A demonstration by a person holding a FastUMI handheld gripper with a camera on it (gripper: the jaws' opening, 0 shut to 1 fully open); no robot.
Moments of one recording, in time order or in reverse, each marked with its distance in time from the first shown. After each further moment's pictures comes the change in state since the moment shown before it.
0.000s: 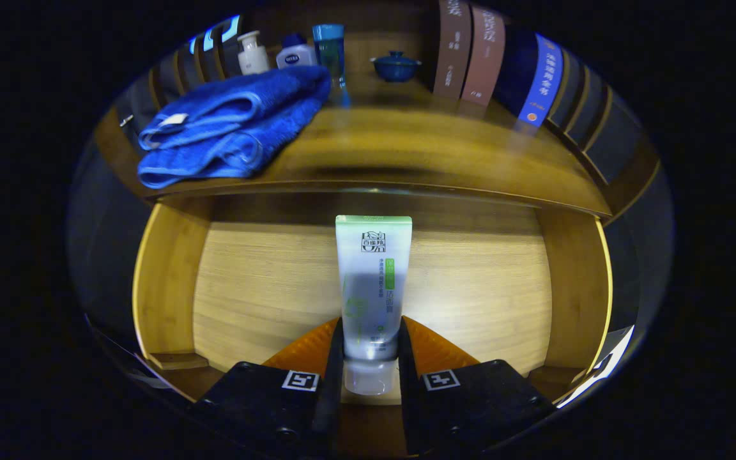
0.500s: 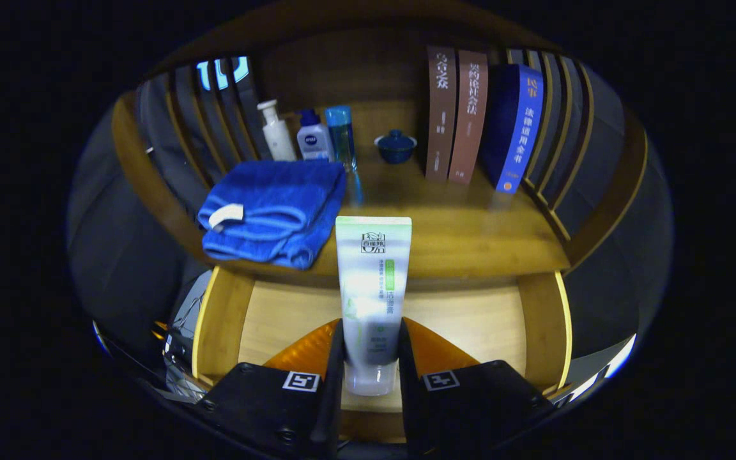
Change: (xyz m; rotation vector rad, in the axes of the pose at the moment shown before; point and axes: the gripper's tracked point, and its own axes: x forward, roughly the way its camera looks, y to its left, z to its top) arm -0.015 -0.001 0.079 0.018 -0.216 0.034
